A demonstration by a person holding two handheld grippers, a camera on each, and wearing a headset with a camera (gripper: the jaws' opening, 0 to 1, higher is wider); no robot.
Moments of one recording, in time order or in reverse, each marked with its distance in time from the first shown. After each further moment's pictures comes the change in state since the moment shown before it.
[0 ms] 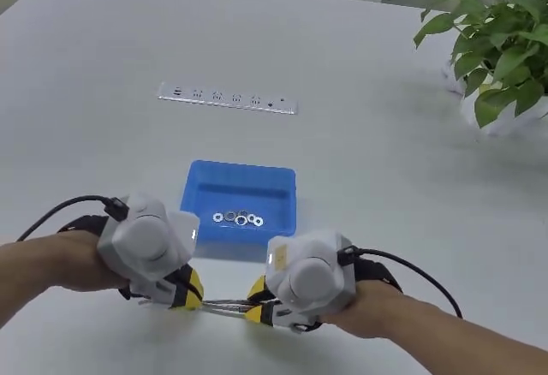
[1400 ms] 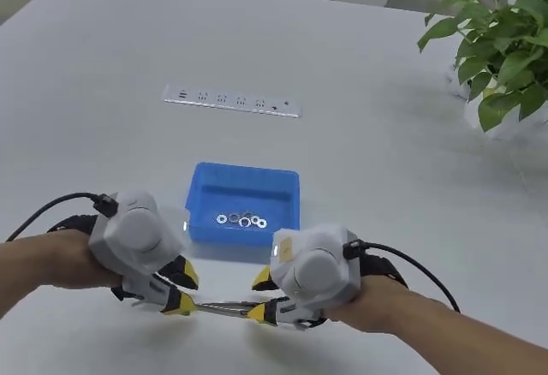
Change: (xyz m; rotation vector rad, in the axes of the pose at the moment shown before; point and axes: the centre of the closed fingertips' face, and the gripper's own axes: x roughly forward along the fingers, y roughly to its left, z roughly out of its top) left arm -0.018 0.003 -0.008 -0.099 -0.022 0.045; right arm -0.013 -0.009 0.006 0.022 -0.008 -0.030
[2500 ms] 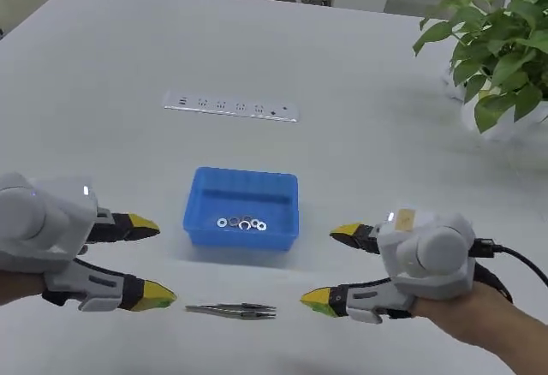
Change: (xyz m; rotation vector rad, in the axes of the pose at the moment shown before) left arm -0.086 0.007 0.017 -0.225 -0.311 0.271; right arm -0.100 -0.036 -0.021 0.265 -0.198 -0.265
